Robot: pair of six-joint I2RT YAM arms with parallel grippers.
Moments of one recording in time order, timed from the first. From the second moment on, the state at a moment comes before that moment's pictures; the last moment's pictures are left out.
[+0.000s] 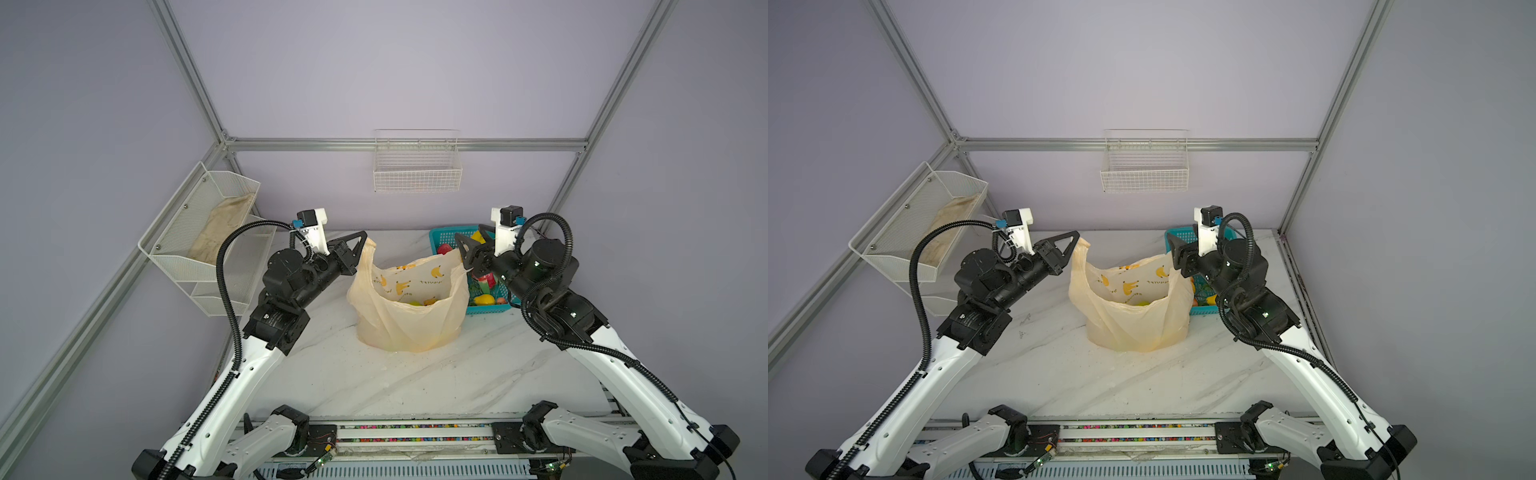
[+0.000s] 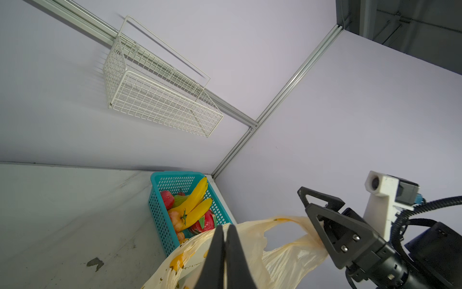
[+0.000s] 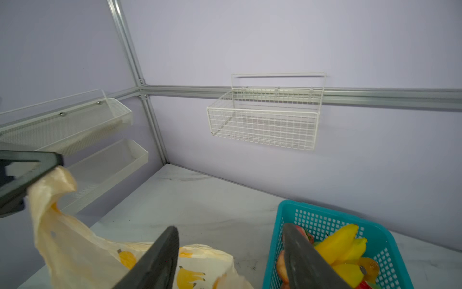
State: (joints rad) left arm -0.38 1.02 1.12 -0.02 0.25 -0.70; right arm 0.63 1.08 1.28 -0.18 0.05 0.10
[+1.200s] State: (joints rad) left arm -0.38 1.03 1.12 -0.04 0.25 -0.70; right arm 1.05 1.27 1.21 0.10 -0.04 -0.12
